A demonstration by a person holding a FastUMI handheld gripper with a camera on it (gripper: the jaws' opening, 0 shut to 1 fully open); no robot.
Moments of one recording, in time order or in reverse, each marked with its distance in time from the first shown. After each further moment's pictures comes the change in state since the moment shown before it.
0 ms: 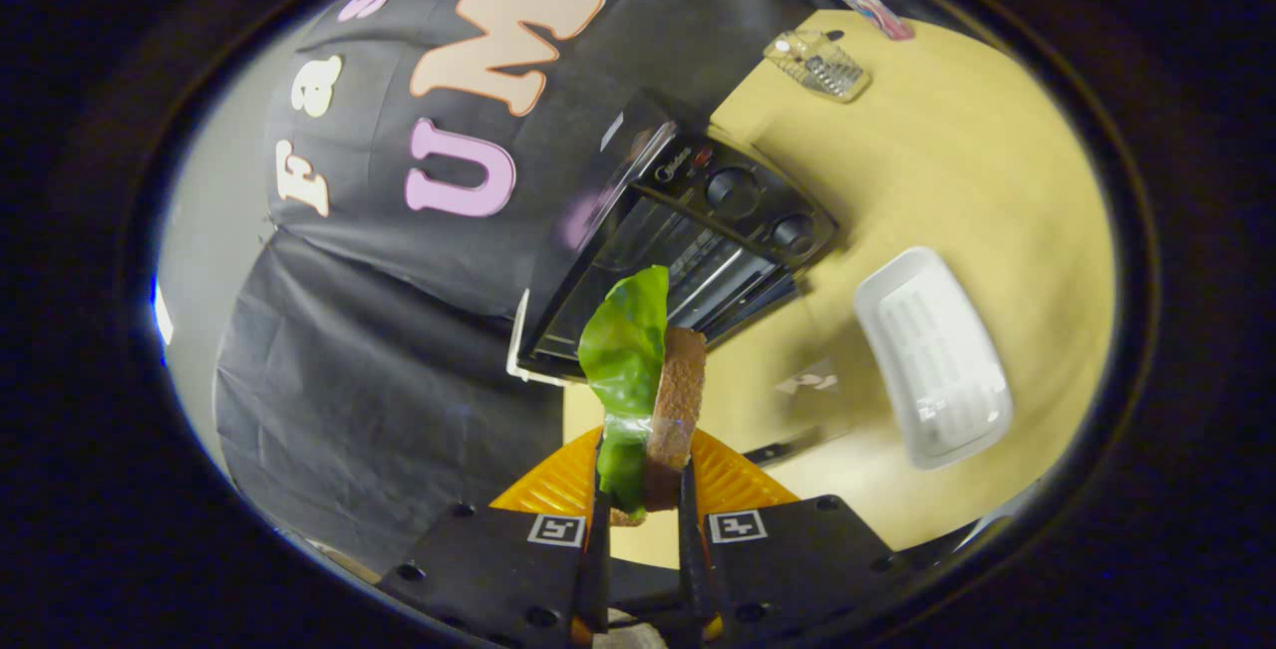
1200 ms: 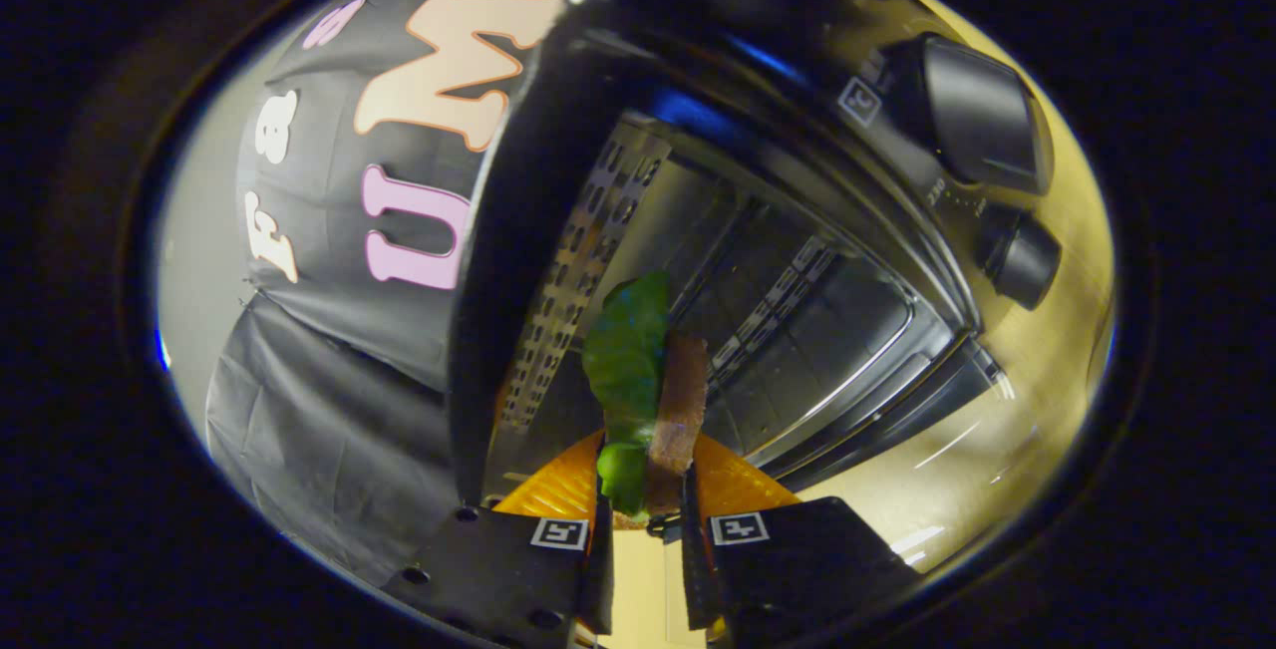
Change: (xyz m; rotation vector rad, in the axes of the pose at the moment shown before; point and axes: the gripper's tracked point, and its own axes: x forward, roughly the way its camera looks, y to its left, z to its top) arm 0.180 0.000 0.071 0.005 -0.213 -0.041
